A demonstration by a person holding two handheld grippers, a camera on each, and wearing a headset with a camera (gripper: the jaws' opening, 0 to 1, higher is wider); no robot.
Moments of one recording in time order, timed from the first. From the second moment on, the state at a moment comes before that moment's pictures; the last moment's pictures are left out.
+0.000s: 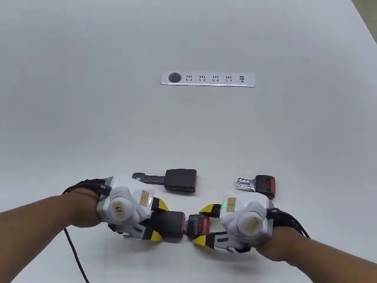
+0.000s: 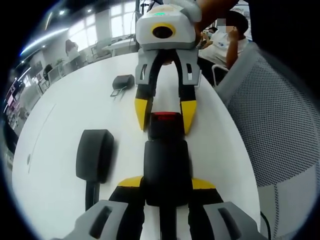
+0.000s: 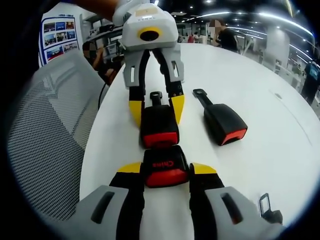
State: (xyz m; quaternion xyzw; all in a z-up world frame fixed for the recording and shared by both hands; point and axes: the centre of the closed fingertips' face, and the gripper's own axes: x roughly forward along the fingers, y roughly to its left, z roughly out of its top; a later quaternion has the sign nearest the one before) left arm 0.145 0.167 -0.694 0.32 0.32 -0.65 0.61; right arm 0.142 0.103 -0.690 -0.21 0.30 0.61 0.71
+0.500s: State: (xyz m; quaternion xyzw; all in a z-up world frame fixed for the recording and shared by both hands) left arm 0.144 0.166 -0.693 0.31 0.32 -0.65 0.61; right arm 0.143 0.106 -0.687 -0.20 0.29 0.61 0.71
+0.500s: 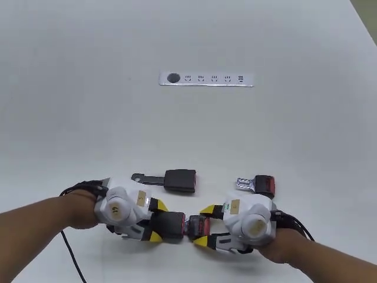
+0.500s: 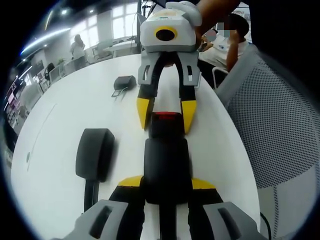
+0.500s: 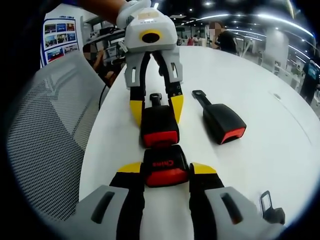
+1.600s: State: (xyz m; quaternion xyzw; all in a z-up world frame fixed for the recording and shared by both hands) left arm 0.142 0.163 -0.691 0.32 0.32 -0.65 0.61; right arm 0.144 0.105 -0.685 -0.18 0.29 0.61 0.72
